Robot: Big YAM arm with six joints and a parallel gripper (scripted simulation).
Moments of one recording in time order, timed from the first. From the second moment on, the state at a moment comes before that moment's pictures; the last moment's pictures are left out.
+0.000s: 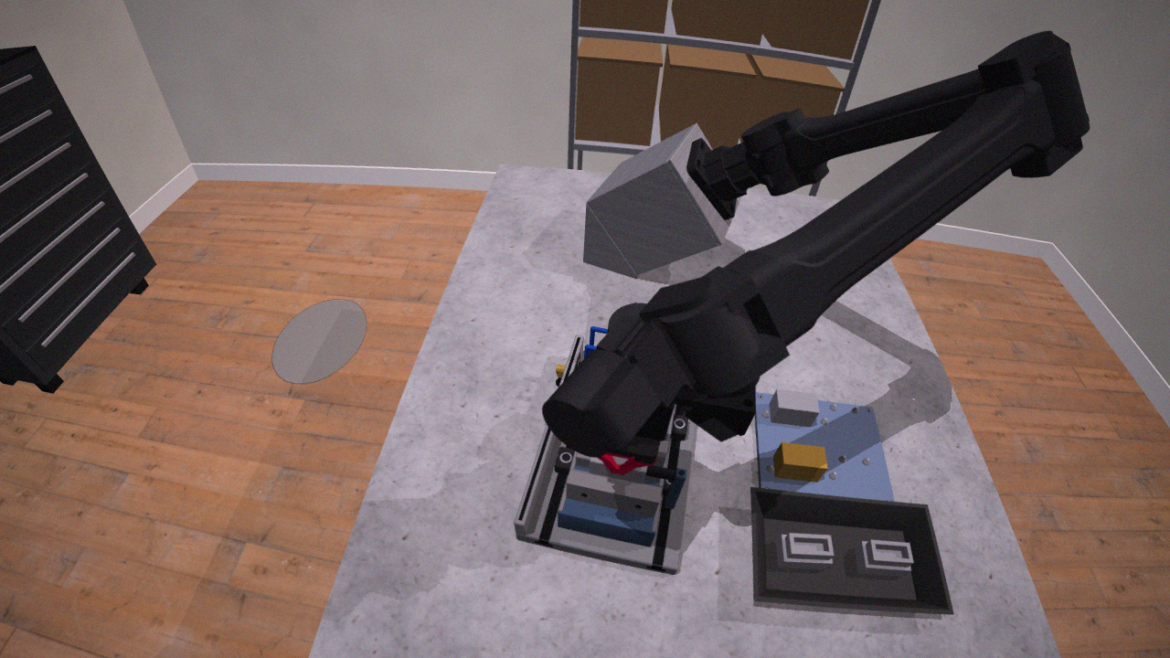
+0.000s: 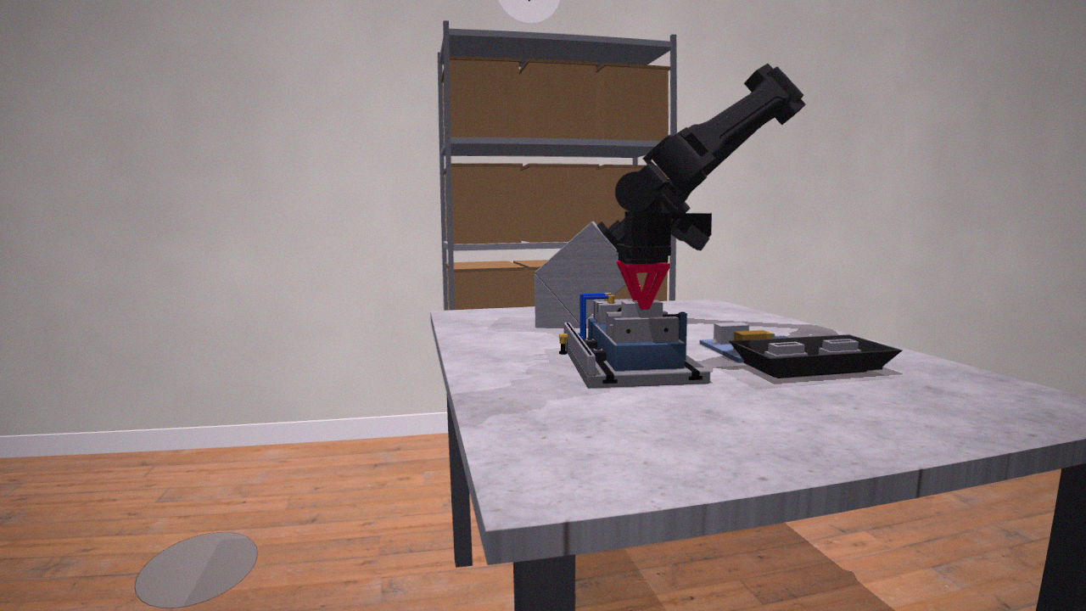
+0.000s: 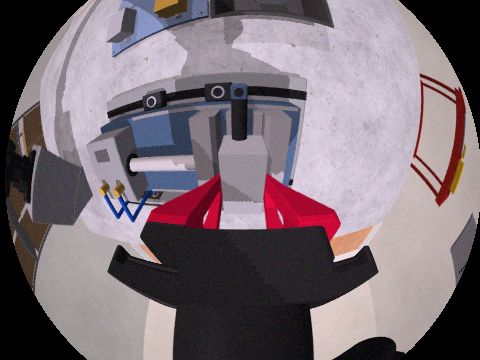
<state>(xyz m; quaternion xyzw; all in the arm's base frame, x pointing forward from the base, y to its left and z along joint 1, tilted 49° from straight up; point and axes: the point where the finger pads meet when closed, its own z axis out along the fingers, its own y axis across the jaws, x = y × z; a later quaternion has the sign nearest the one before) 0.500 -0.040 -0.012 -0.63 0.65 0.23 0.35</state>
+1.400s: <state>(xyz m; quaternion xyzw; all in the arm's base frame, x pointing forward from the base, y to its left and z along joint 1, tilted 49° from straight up) 0.501 -0.040 -0.011 -0.63 0.65 0.22 0.35</state>
